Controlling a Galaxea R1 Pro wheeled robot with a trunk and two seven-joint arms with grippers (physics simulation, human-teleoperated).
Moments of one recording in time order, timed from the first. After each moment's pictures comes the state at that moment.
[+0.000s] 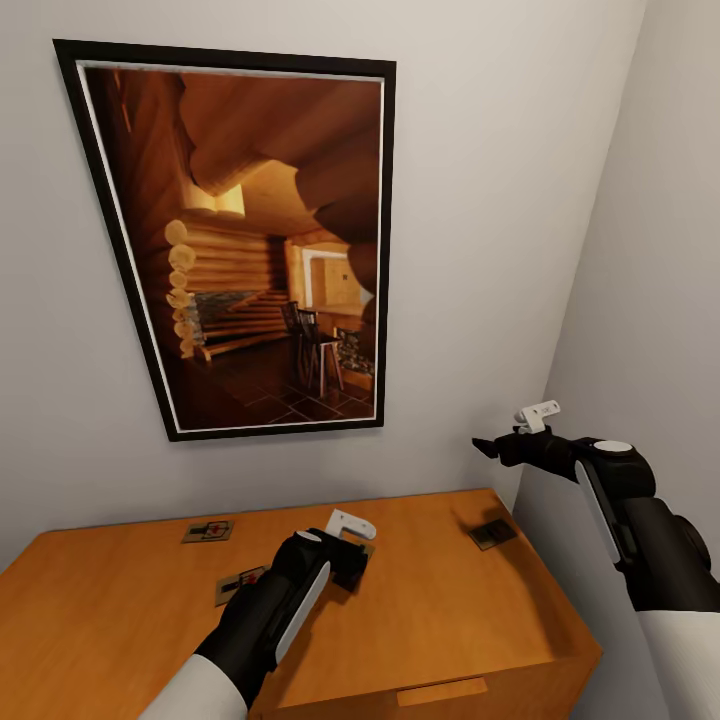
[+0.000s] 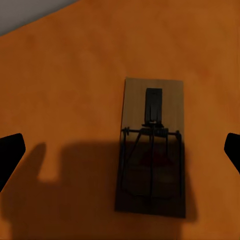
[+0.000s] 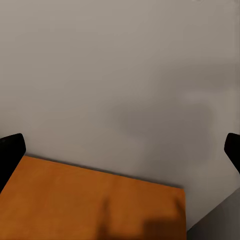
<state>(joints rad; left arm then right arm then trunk) -0.54 -0.17 -0.41 -1.00 0.05 0.77 0.08 -0.65 -0.24 -0.03 -1.42 0.07 0.78 0.54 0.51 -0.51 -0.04</state>
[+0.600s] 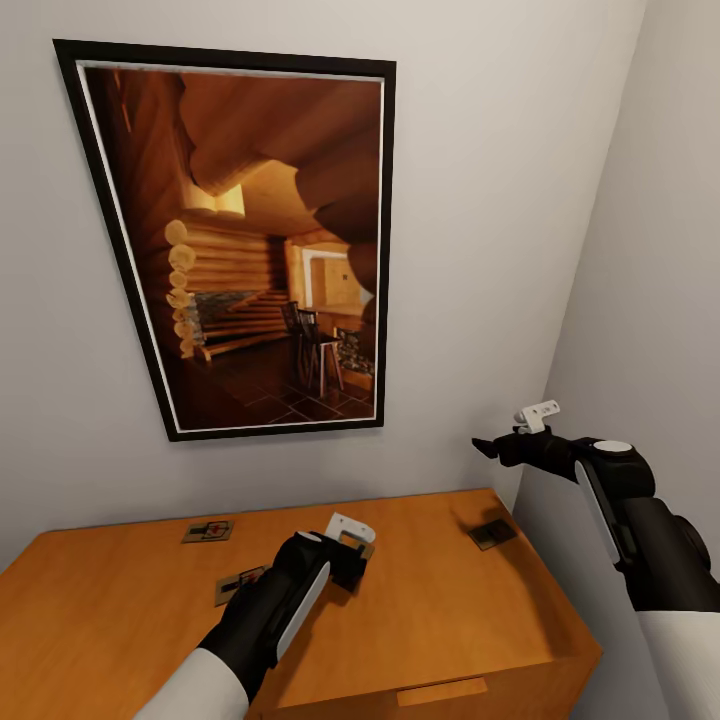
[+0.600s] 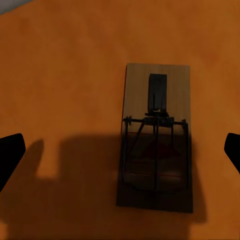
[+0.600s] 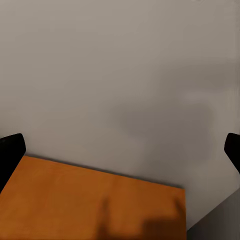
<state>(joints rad) -0.56 -0.17 -0.41 -0.95 0.05 0.77 0.06 -0.65 -0.24 -0.02 -1.42 0.07 0.78 0.54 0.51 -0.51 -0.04</state>
